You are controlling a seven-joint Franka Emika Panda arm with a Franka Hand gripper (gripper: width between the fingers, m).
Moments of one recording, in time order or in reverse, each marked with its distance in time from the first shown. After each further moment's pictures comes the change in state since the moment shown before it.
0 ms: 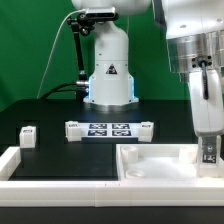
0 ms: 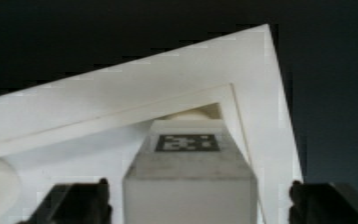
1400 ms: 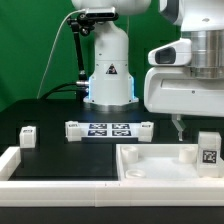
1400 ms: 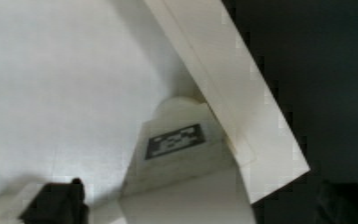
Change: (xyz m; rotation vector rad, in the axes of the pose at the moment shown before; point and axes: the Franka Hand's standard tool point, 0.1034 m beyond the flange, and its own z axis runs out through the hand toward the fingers) arm -0.002 0.001 -0.005 -0.109 0.054 -1.406
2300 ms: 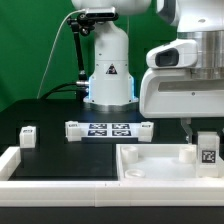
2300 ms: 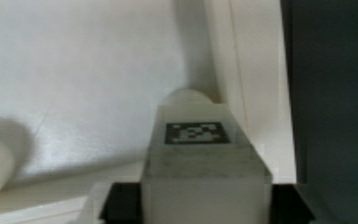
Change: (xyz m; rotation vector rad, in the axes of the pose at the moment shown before) arm 0.001 0.002 0.001 0.006 0.001 -0.138
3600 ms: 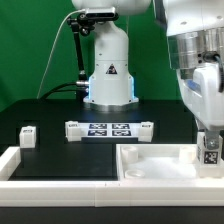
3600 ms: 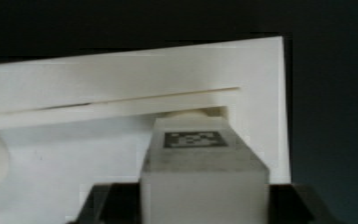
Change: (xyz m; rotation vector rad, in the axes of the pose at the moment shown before) arm -0.001 -0.001 0.001 0.128 -0.011 1.435
